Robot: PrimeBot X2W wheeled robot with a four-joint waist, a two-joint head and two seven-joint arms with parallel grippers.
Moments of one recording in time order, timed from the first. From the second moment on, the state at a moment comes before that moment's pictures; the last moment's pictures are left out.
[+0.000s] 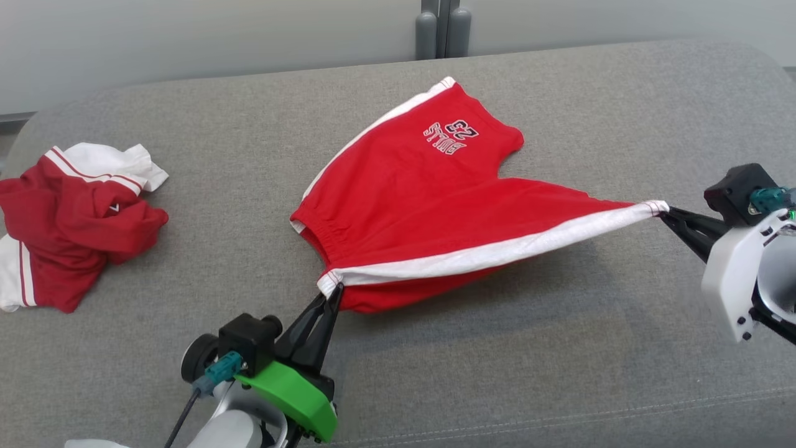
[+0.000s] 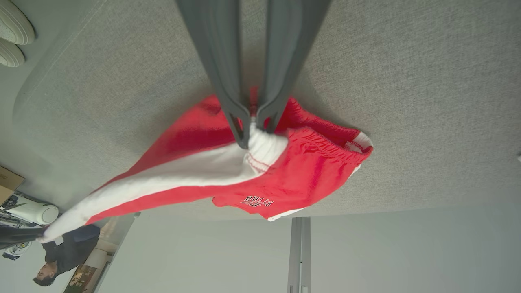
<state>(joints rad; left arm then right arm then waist) -0.28 0.28 -0.66 0.28 -0.59 -0.03 -0.24 -0.46 -0.86 0.55 -0.04 0.57 0.13 0.41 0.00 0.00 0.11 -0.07</state>
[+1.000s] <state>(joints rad) -0.53 0.18 -0.67 0.34 -0.58 -0.03 -0.17 -0.85 -0.73 0.59 0.19 0.51 0.13 0.37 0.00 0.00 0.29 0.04</state>
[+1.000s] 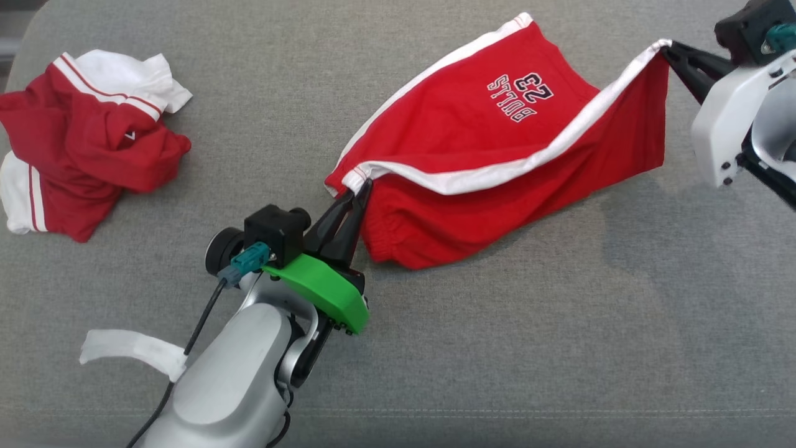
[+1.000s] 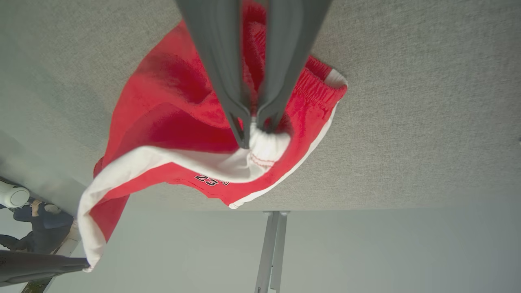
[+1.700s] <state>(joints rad) -0.74 0.07 -0.64 0.57 -0.64 -0.03 -0.20 -1.29 -0.64 0.90 0.66 0.53 0.13 0.20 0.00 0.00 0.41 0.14</state>
